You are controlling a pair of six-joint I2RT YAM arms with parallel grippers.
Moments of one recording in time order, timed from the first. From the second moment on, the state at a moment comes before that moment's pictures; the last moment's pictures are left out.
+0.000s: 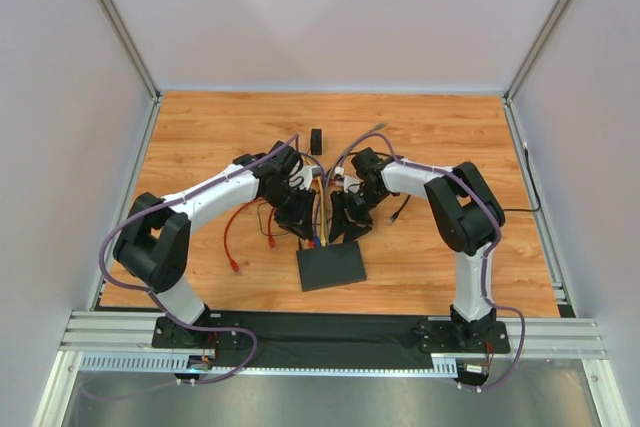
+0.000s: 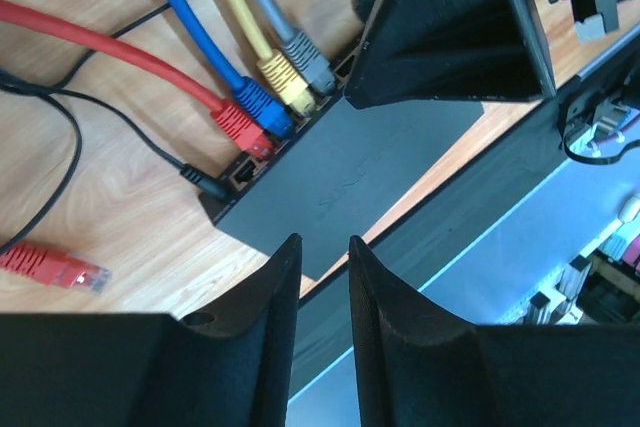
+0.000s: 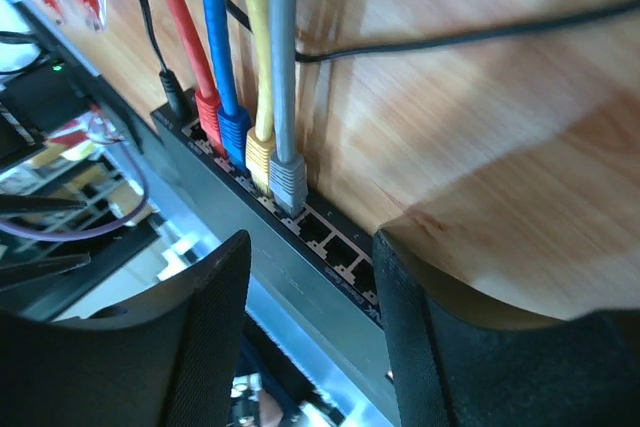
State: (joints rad) left arm -0.59 1.66 1.16 -0.76 0.51 -0.31; right arm 0.53 2.03 1.28 -0.67 -0.75 0.32
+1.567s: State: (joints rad) left arm -0.65 1.87 1.21 -0.82 0.52 -0.21; right arm 0.51 2.09 1.16 -0.44 -1.00 0.39
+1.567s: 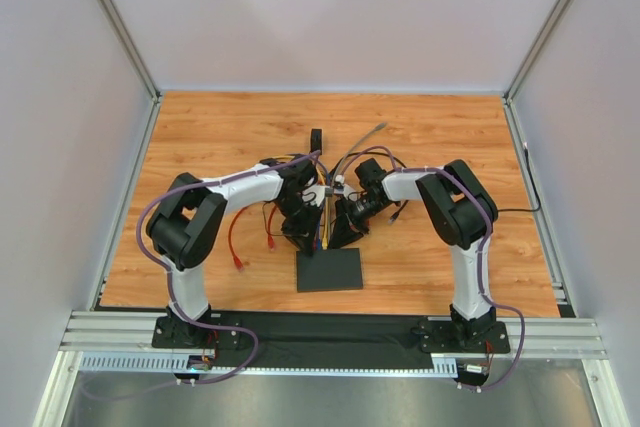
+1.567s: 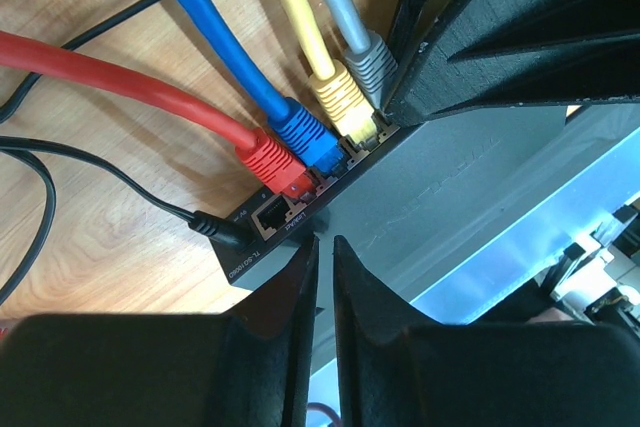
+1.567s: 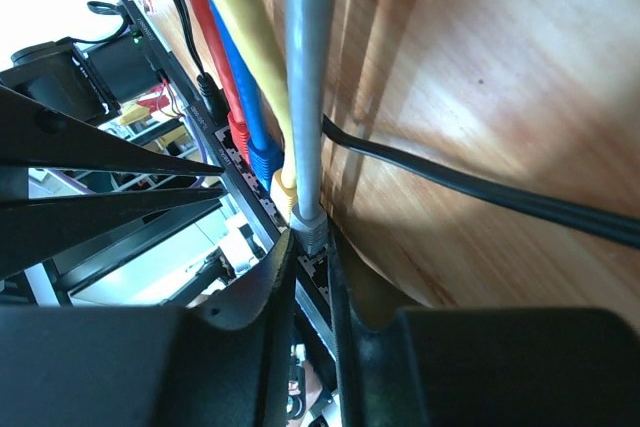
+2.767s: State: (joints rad) left arm -0.67 1.92 1.25 -0.93 0.53 -0.21; right arm 0.50 1.92 1.02 -0.03 -0.62 0.79
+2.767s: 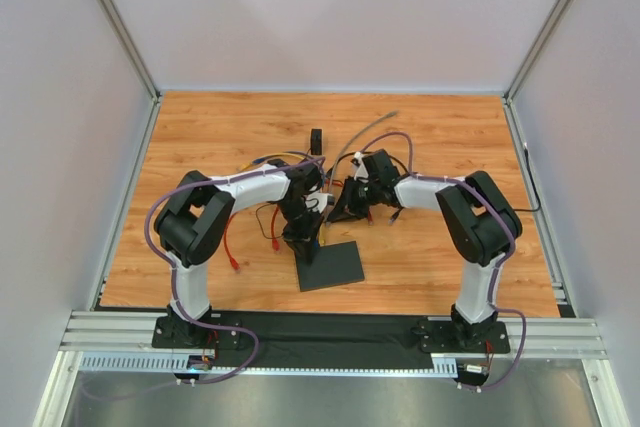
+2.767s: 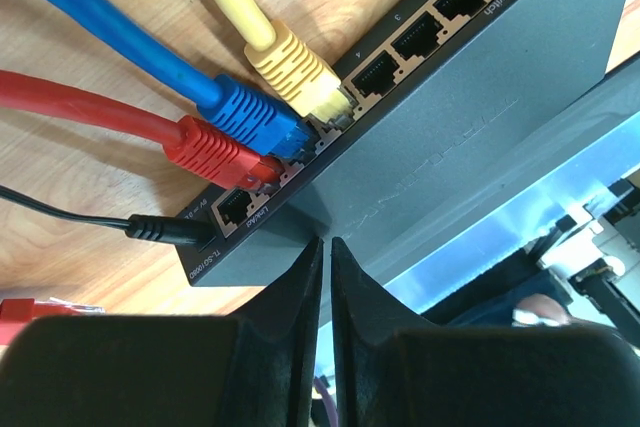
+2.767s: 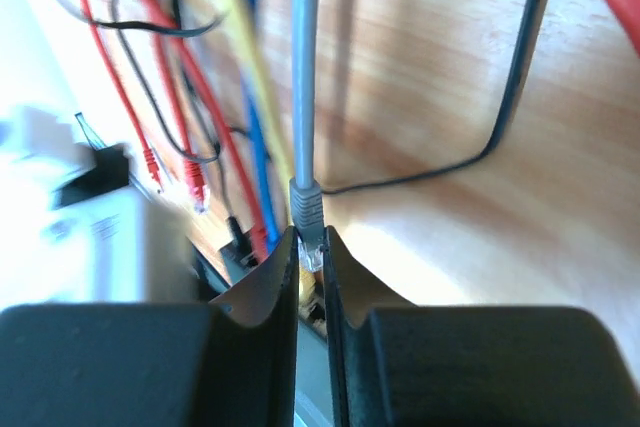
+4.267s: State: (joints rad) left arm -0.65 1.87 1.27 -0.86 0.41 -0.15; right arm -0.16 1.62 1.03 -0.89 0.12 0.41
